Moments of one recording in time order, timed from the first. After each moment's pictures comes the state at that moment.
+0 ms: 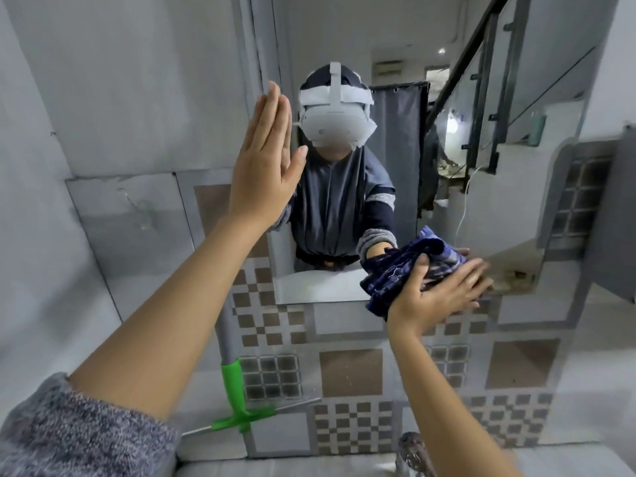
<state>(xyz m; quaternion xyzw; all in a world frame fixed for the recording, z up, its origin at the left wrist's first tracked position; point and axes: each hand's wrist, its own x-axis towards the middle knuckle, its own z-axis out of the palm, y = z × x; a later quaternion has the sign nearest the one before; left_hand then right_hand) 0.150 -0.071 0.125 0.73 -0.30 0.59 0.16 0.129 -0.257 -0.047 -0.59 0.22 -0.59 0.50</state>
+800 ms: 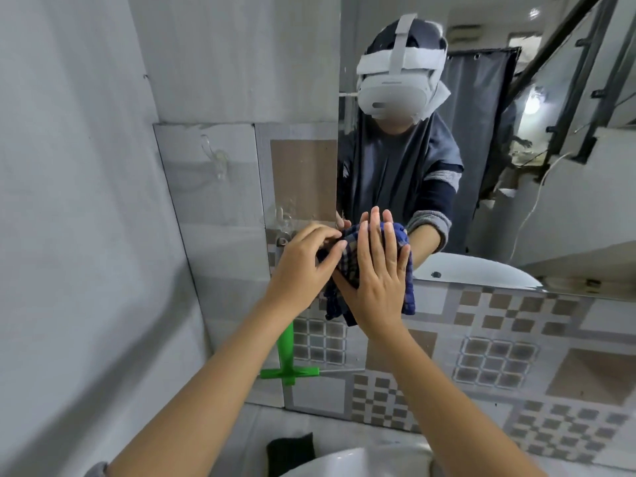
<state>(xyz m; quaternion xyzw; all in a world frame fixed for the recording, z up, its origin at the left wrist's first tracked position) 0.096 -0.022 -0.018 0.82 -0.24 0.40 0.32 0.139 -0.147 -0.081 -0.81 -0.12 -0.57 0.13</state>
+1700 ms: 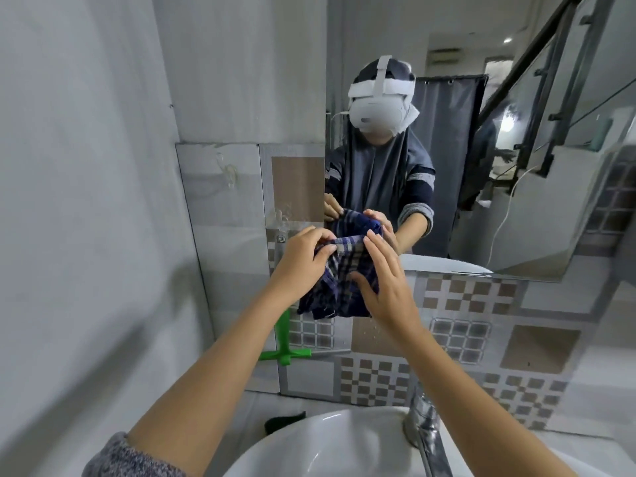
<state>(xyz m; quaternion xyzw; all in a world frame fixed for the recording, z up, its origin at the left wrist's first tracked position) 0.047 -0.034 0.005 0.86 -0.20 0.33 0.34 0.059 -0.196 -0.055 -0.79 -0.28 -0.44 0.31</state>
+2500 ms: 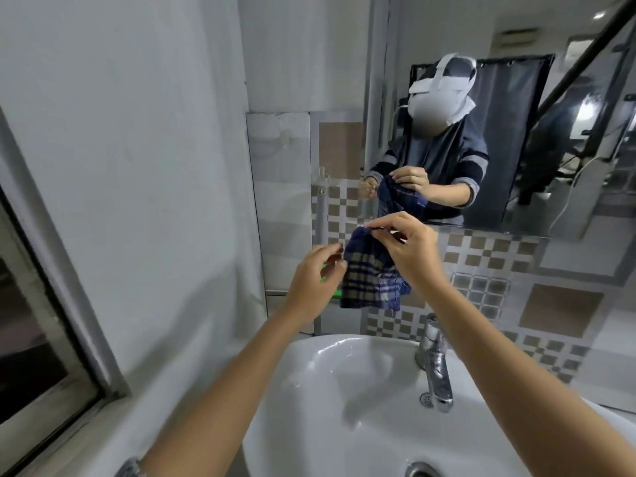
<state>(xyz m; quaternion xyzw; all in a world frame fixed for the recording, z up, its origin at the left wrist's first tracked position) -0.099 -0.037 -0.075 0.83 -0.12 0.27 0.47 -0.046 -0.197 -0.030 -0.76 -0.31 -0.29 0.49</state>
